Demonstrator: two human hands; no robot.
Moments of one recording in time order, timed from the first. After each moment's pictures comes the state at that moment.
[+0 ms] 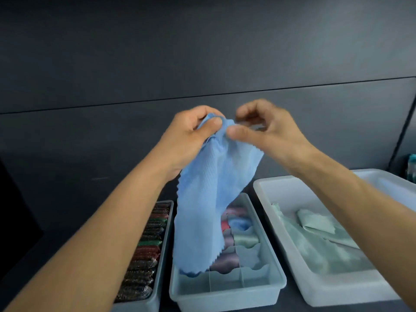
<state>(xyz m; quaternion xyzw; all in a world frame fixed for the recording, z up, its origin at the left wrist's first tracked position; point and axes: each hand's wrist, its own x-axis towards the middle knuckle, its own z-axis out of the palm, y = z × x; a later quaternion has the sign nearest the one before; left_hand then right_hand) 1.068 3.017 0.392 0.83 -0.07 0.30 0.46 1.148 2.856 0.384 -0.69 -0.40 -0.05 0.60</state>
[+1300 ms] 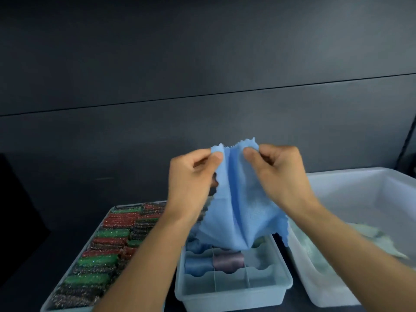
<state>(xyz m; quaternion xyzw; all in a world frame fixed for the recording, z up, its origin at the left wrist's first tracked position) 1.052 2.998 0.326 0.73 0.06 0.37 0.57 1.121 2.860 0.329 -0.73 -0.32 -0.18 0.58</state>
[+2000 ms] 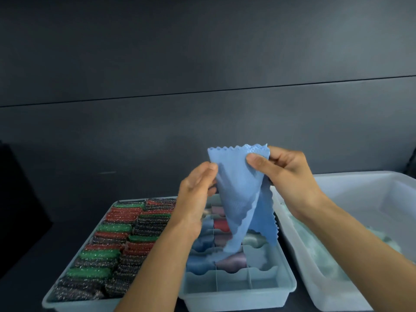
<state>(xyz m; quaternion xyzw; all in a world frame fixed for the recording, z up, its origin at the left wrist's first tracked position) 1.060 3.013 0.284 0.65 0.11 0.25 0.71 1.133 2.858 0.319 -0.61 -0.33 0.03 0.71</state>
